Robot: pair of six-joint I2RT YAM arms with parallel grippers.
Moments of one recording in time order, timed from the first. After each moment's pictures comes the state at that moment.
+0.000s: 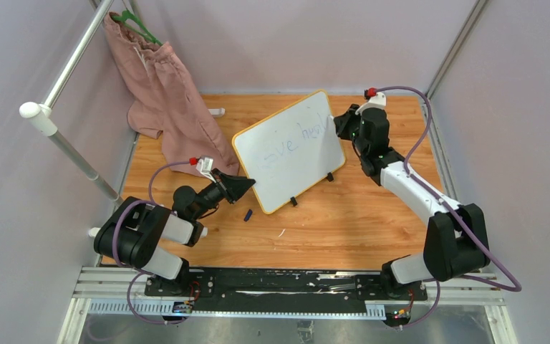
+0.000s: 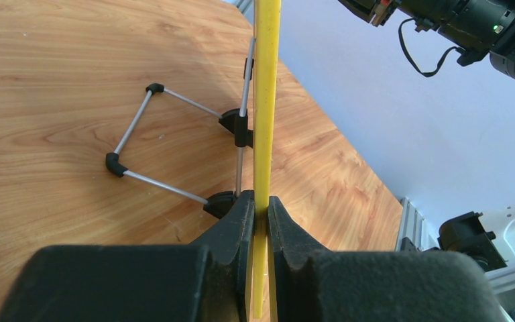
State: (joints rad) left arm -0.31 1.48 0.14 1.49 0.54 -0.73; right arm 0.32 1.40 0.98 0.24 0.10 0.40
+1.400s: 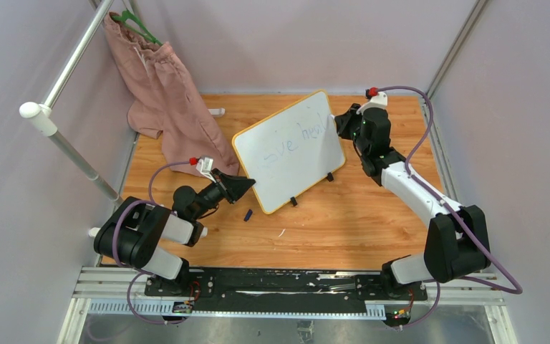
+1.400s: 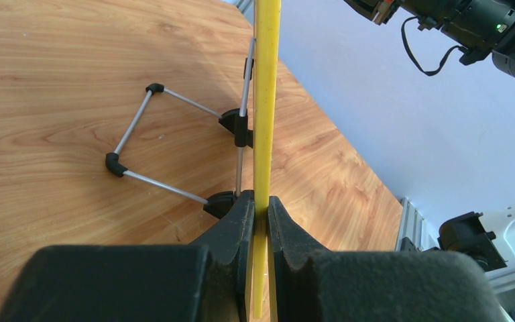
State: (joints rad) left arm -0.31 1.48 0.14 1.49 0.54 -0.73; right arm 0.32 1.39 0.98 0.24 0.10 0.40
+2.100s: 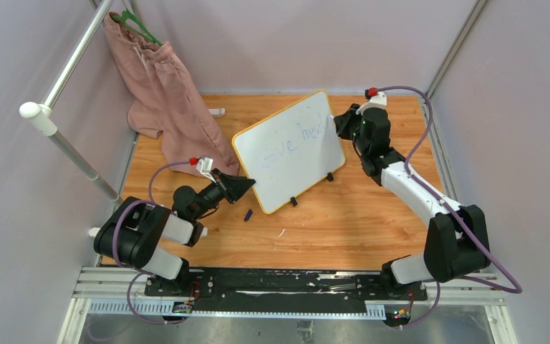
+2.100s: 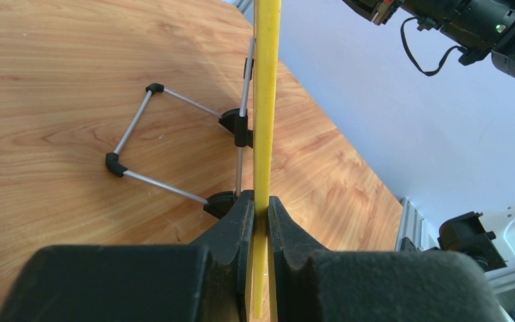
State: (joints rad) left arm -0.31 1.48 0.14 1.49 0.54 -0.73; right arm 0.32 1.39 0.98 0.24 0.09 0.40
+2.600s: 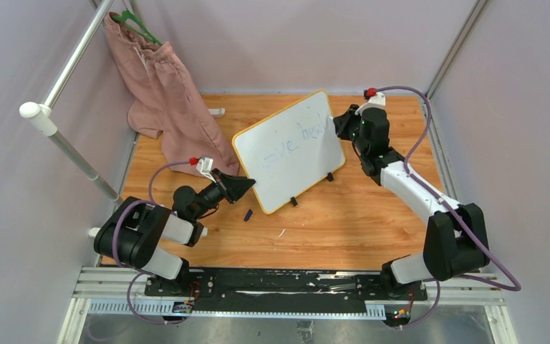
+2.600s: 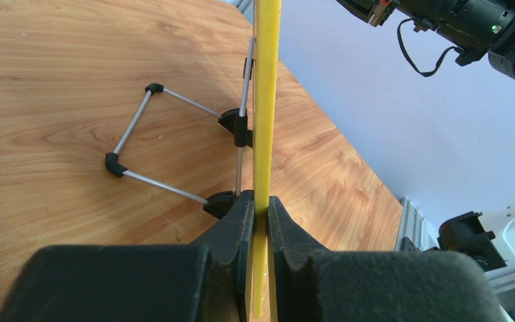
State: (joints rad) left arm -0.31 1.48 0.14 1.49 0.54 -0.73; right arm 0.32 1.40 0.98 0.24 0.08 0.40
